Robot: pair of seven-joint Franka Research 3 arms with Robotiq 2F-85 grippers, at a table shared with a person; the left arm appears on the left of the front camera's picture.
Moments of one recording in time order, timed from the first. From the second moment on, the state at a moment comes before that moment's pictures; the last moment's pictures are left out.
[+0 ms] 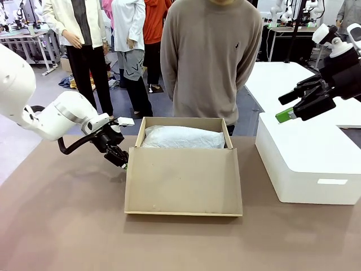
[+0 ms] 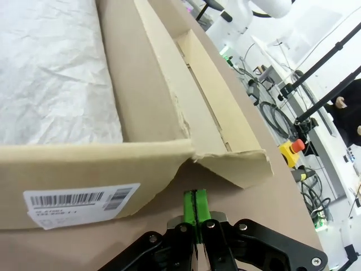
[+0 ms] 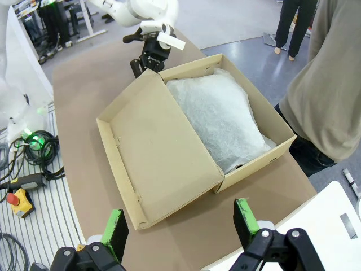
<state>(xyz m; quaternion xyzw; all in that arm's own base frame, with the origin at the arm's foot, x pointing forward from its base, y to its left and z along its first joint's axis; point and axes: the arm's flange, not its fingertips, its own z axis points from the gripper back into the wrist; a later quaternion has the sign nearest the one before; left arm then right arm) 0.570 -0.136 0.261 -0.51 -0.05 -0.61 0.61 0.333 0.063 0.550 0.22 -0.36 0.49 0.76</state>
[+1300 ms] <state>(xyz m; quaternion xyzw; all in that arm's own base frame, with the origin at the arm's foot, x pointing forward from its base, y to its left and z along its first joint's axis) 0.552 -0.150 0.269 -0.61 -0.04 -0.61 0.50 0.333 0.063 0.550 0.22 -0.36 0.49 0.76</state>
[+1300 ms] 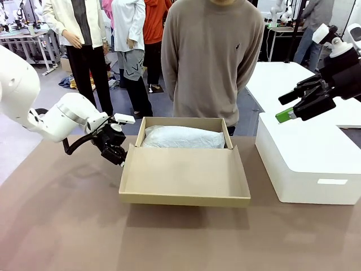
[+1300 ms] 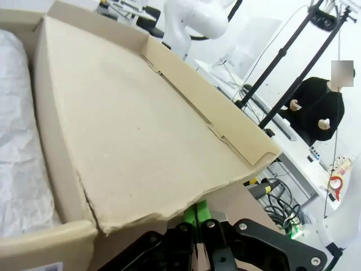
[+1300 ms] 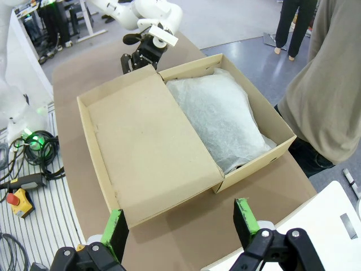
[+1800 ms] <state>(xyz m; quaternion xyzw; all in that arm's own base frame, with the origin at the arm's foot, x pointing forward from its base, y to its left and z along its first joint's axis) 0.554 -0.144 0.288 -0.64 -0.09 -0.59 0.49 0.333 0.063 0.550 0.22 -0.36 0.49 0.76</state>
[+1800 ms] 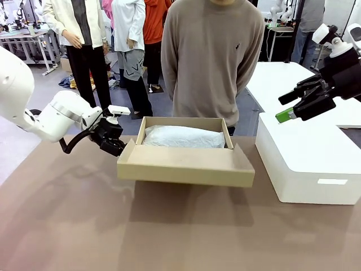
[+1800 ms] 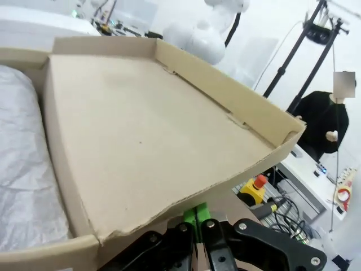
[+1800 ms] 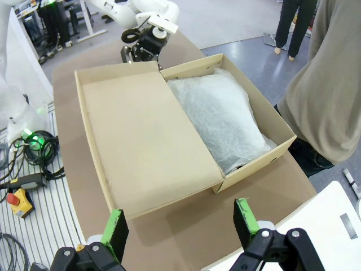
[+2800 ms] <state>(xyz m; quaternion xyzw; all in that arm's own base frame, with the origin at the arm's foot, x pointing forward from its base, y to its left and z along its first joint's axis) 0.537 -0.119 0.362 -0.57 -0.30 -0.53 0.55 0.333 0.063 0.550 0.22 -0.36 0.49 0.76</state>
